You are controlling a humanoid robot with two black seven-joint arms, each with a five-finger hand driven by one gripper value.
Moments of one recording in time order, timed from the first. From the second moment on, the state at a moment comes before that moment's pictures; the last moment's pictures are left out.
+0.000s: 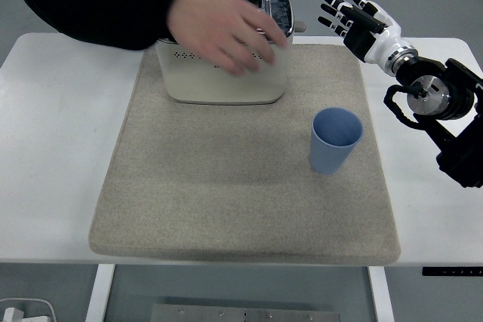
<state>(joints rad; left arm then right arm) 0.01 0.00 -0.05 -0.15 -0.03 -0.10 0.10 0.97 -0.20 0.73 0.77 -0.13 0.04 0.04</state>
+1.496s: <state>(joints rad) 0.00 0.00 -0.06 -0.15 -0.04 -0.10 0.10 0.89 -0.37 0.73 0.88 -0.31 0.18 0.09</state>
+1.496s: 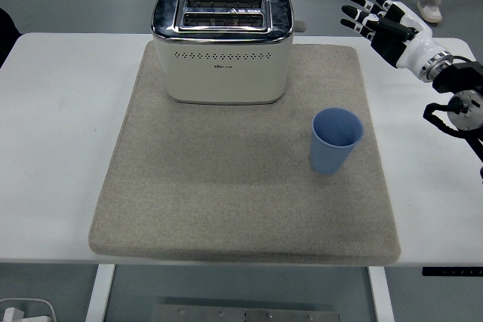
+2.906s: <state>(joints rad) 0.00 0.00 -0.06 -0.15 -0.04 -0.10 0.10 0.55 -0.73 0.73 1.25 -0.91 0.30 0.39</state>
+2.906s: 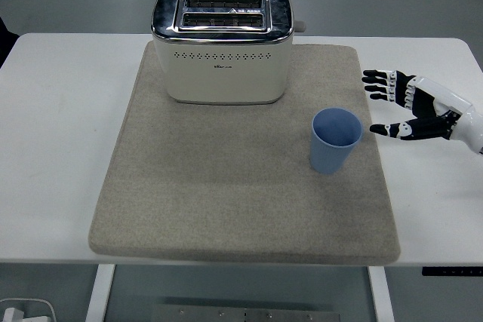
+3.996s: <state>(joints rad) 0.00 0.00 -0.06 -0.15 -0.04 -0.10 0.10 0.49 -0.67 0.73 1.24 -0.96 0.29 0.40</state>
